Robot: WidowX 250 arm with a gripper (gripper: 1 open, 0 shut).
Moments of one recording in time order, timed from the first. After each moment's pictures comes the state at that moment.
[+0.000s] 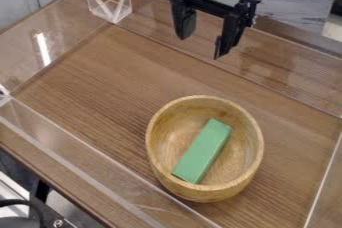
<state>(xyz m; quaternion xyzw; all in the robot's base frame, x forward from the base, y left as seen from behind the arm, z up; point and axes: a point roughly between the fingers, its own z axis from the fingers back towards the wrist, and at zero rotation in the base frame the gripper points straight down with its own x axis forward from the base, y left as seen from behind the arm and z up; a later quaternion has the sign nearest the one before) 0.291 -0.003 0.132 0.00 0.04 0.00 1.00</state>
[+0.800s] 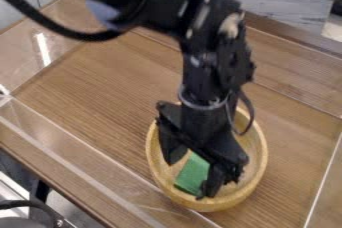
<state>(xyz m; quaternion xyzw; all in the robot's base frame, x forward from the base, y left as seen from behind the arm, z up) 0.181 -0.066 0.048 0.00 0.01 -0.10 1.00</state>
